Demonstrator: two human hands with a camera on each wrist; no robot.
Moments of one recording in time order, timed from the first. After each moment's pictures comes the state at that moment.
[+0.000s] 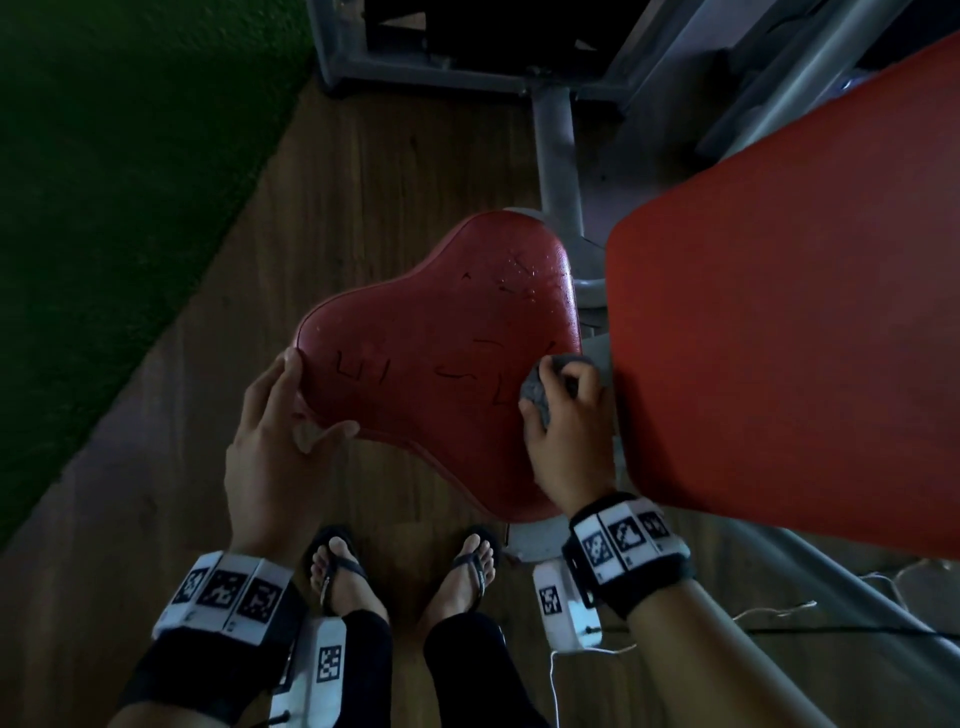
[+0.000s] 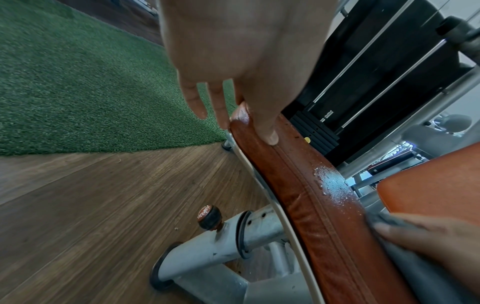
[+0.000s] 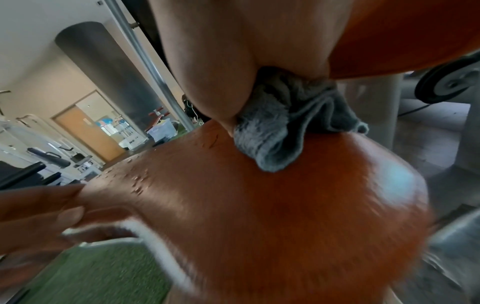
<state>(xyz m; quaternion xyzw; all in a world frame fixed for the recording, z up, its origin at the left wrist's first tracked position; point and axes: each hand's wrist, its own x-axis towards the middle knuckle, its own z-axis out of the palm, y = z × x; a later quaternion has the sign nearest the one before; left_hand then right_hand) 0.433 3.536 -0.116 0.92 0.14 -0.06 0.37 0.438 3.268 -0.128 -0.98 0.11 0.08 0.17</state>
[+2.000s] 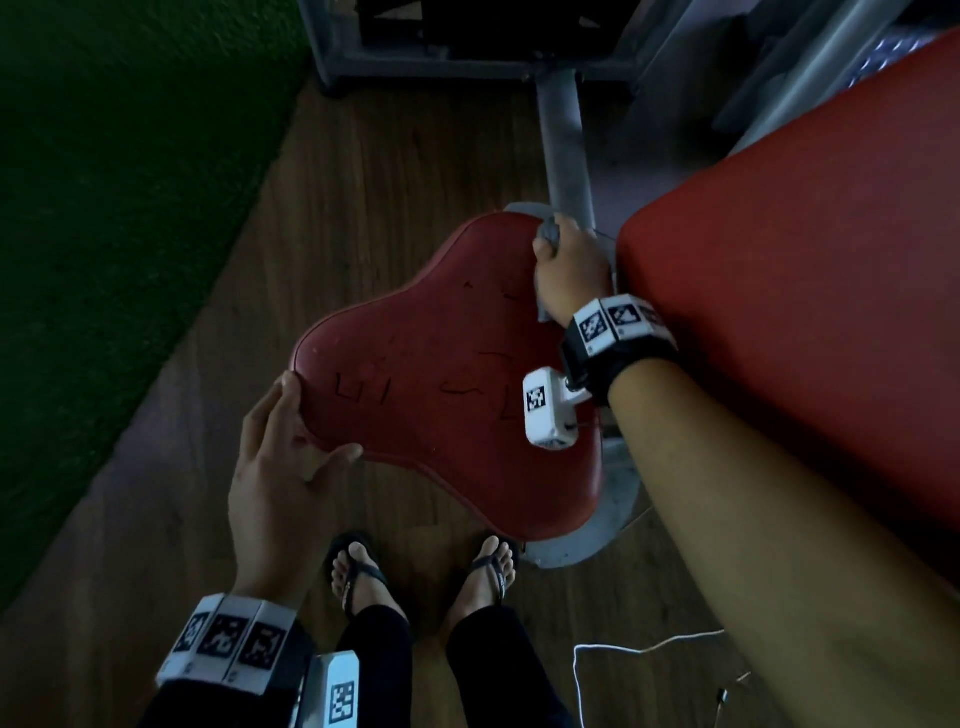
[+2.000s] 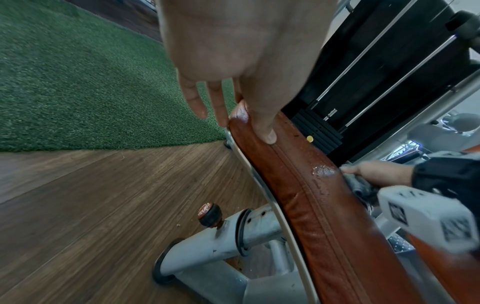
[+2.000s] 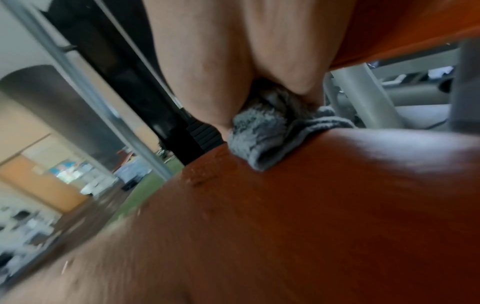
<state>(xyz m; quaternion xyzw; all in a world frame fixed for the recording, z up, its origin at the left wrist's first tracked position) 0.436 3.534 -0.114 0.92 0.14 -0.07 0.37 0.623 3.255 -0.149 -0.93 0.20 0.13 0.27</state>
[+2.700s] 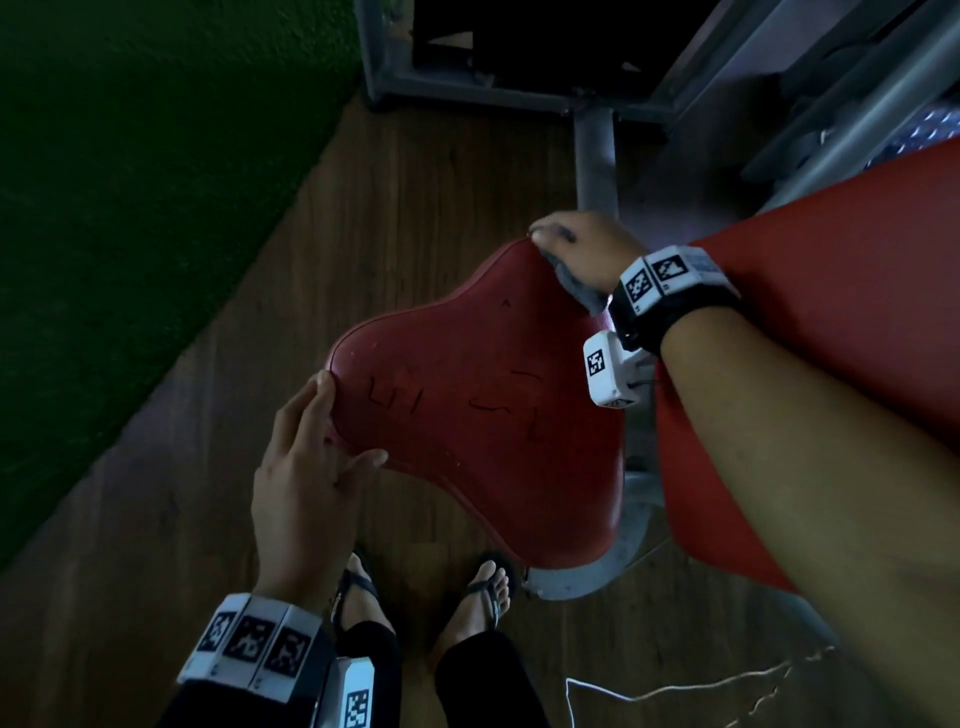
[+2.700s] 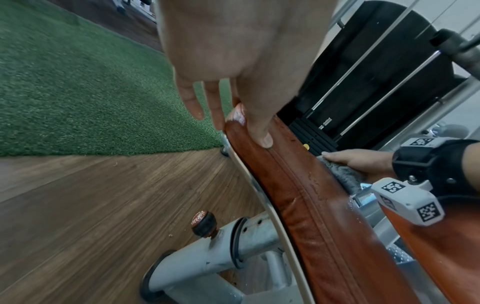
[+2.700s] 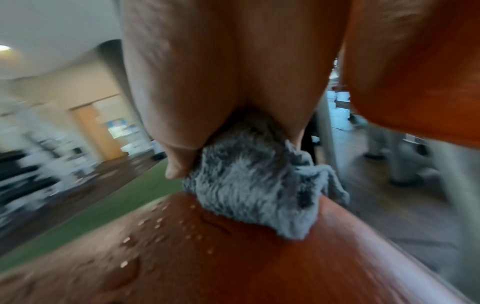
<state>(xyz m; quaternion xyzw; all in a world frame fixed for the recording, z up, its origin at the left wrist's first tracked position) 0.433 3.534 -0.118 0.92 0.14 -0.04 0.36 0.677 3.250 -0.129 -0.93 -0.05 0.26 0.24</state>
